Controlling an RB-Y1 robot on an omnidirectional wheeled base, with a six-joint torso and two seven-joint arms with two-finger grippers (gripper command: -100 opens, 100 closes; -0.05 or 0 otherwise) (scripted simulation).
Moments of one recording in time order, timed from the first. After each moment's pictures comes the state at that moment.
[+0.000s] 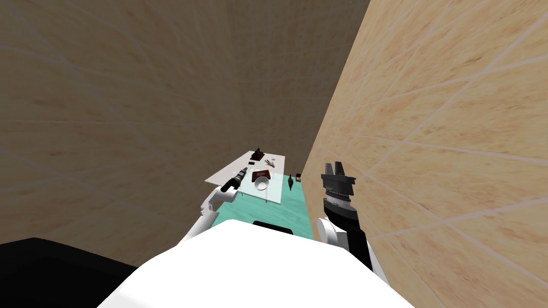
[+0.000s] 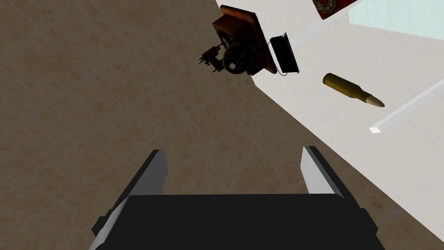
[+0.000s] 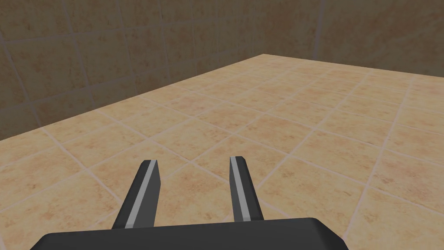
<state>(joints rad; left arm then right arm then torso) 0.18 0.27 0.09 -1.86 0.02 0.44 -0.20 0.46 0.00 0.07 -2.35 0.07 -0.45 -0.11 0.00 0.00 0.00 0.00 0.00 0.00</state>
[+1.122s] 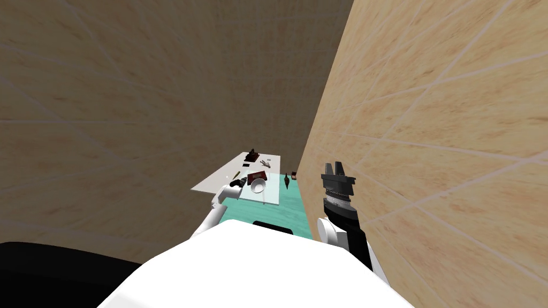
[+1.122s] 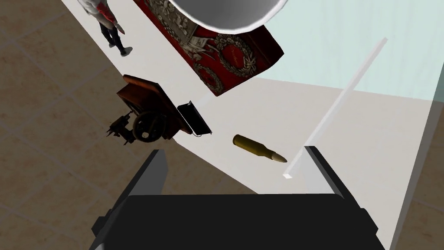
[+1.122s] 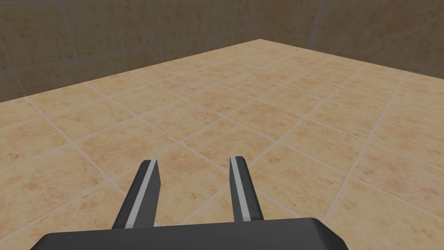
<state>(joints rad) 0.07 0.21 0.12 -1.65 0.00 0.79 -0.24 0.46 0.00 0.07 -2.35 0.07 -0.45 -0.11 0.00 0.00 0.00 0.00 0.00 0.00</state>
